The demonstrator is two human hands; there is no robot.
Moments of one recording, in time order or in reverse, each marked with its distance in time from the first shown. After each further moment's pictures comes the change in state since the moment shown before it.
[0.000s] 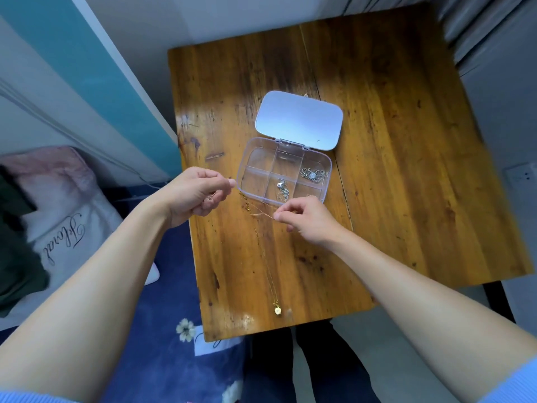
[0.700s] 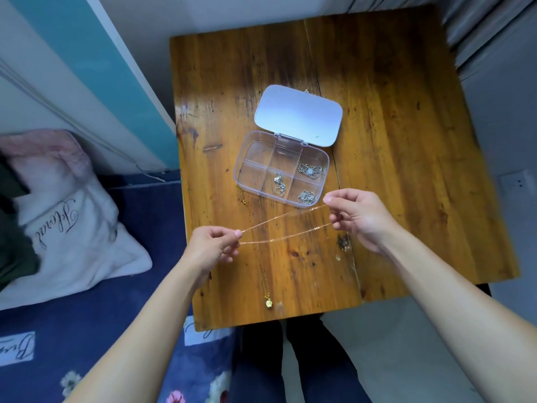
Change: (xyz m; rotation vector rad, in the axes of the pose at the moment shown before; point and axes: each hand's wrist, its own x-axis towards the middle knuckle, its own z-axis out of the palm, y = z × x) left_hand -0.027 -0.099 0.074 -0.174 0.345 -0.202; right_hand -0.033 0.015 -0.071 0.471 0.158 0.170
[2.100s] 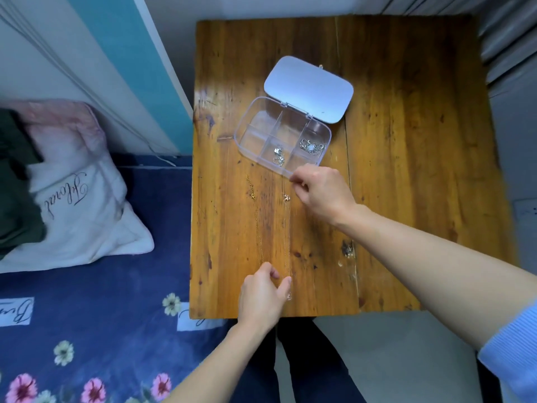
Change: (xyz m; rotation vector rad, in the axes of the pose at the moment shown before) left_hand -0.055 -0.054 0.110 0.443 0.190 0.117; right_hand 0.055 -0.014 0.062 -1.271 -0.056 -0.795
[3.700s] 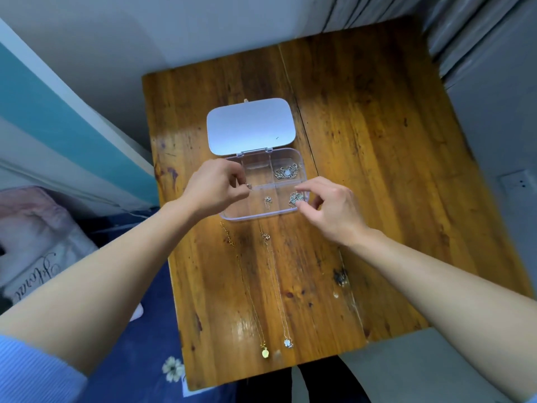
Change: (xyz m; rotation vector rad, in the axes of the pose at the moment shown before) left_hand 0.182 0.155 -0.140 0.473 -0.016 0.650; right_hand -0.006 0.051 -0.021 0.272 0.238 0.236
